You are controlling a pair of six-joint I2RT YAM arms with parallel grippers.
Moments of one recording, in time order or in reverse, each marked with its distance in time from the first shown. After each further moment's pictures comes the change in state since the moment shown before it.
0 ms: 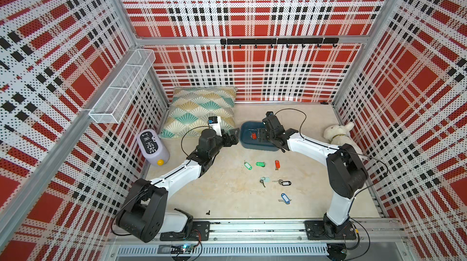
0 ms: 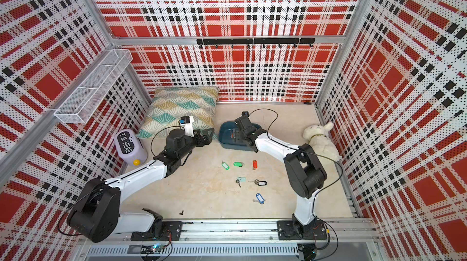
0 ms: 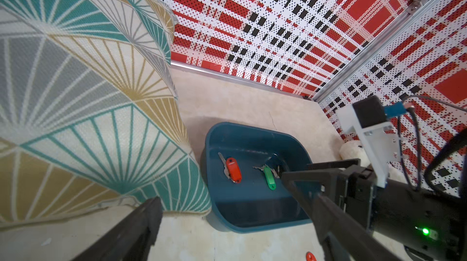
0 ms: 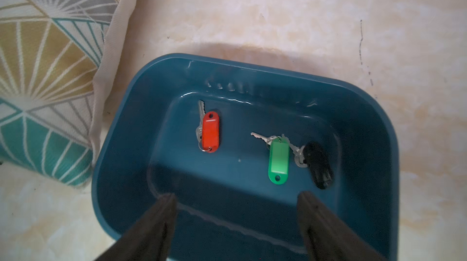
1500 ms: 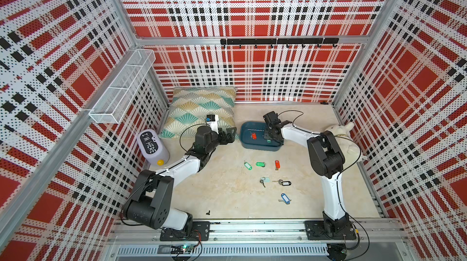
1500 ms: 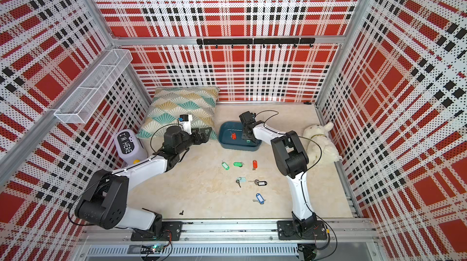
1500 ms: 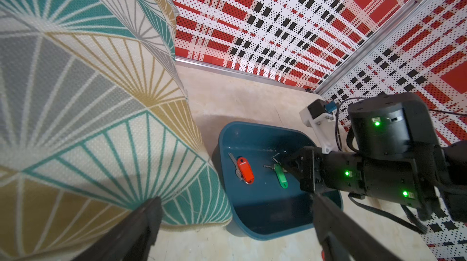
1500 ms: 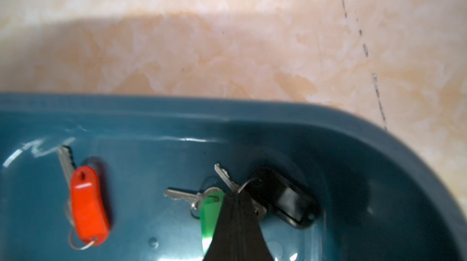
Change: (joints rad) left arm 0.100 0.090 0.015 0.042 0.132 0.040; right arm -0.123 0.291 0.251 -0.177 0.008 0.090
